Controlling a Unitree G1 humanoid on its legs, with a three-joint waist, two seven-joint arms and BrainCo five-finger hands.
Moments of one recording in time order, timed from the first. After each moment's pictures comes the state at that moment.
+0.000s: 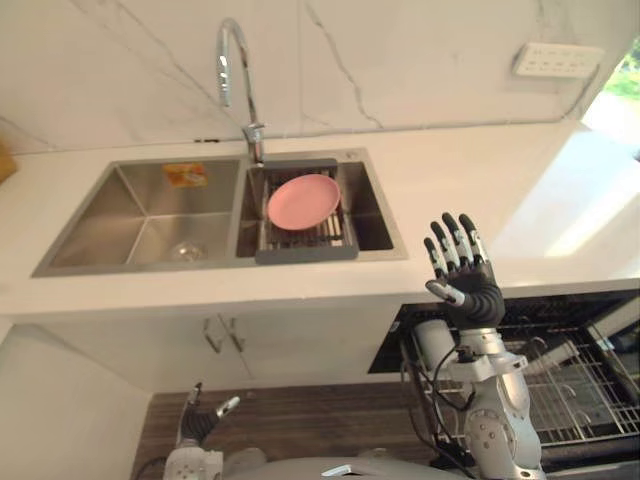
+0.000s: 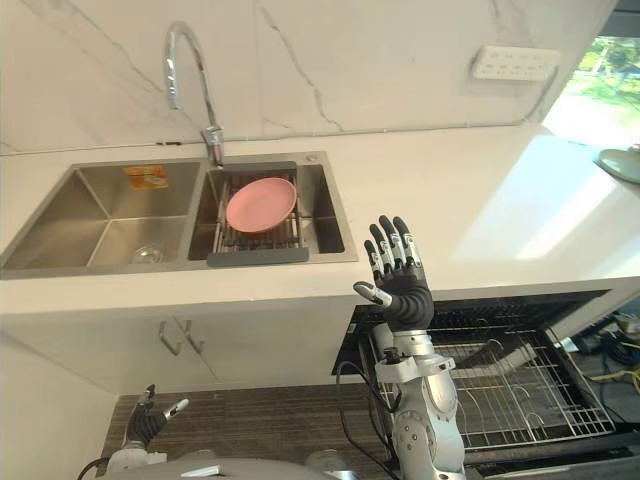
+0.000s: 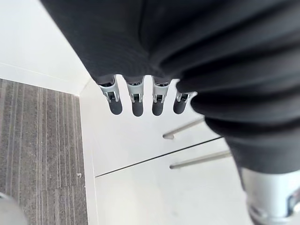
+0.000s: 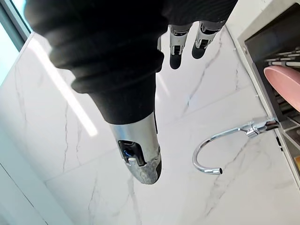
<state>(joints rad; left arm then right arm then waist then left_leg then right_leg) 0.21 0.11 -0.09 0.88 0.02 -0.34 0.24 0.21 -0.18 -0.10 -0.30 0.68 -0.22 0.34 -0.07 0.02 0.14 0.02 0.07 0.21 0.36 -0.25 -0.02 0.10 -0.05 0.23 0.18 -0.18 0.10</state>
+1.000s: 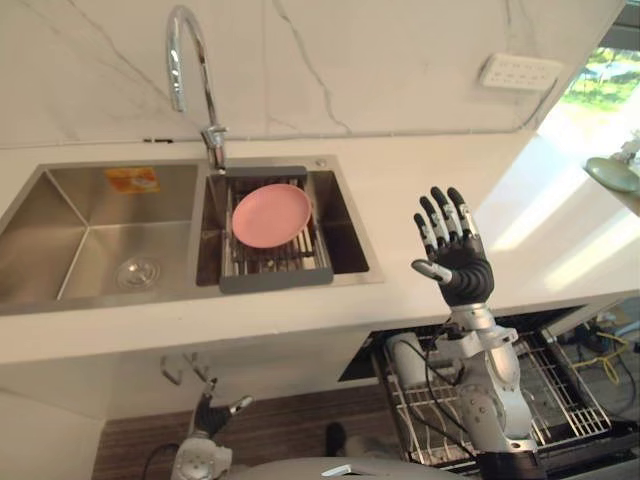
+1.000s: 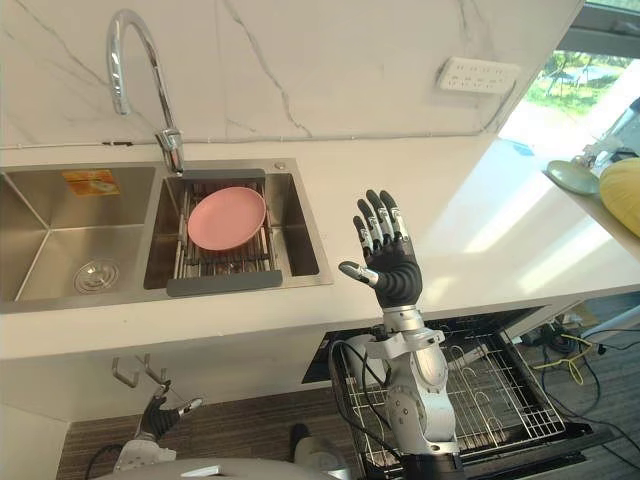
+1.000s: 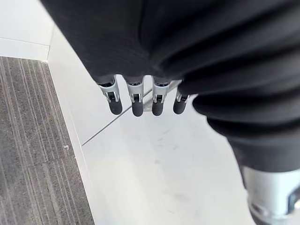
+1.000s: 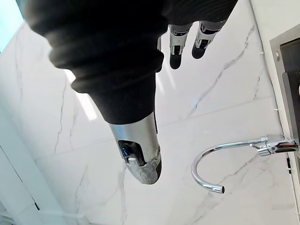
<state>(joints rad) 0.17 0.13 -0.18 0.89 0.09 -0.26 0.26 0.10 -0.22 -0.02 -0.29 0.62 -0.24 0.28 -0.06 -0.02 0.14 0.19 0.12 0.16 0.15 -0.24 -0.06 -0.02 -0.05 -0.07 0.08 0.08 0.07</state>
